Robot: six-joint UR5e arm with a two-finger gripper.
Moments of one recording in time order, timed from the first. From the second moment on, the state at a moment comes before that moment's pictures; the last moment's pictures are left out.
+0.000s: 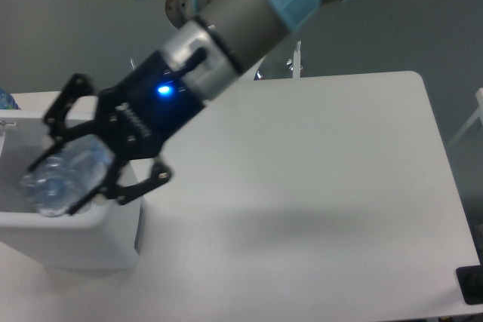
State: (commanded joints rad) arm 2.25 -1.96 -1.21 -0.96 0.44 0.43
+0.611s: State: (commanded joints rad) arm 2.24 -1.95 -1.29 -0.86 0.44 0.46
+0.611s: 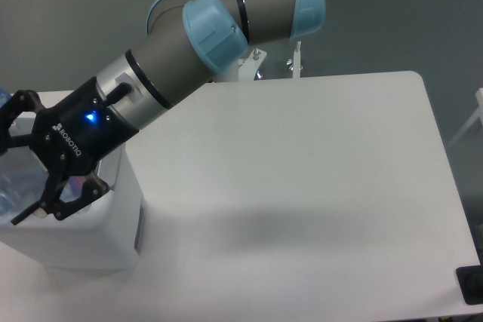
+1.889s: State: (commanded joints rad) arm 2.55 -2.04 -1.49 -0.88 1.34 1.05
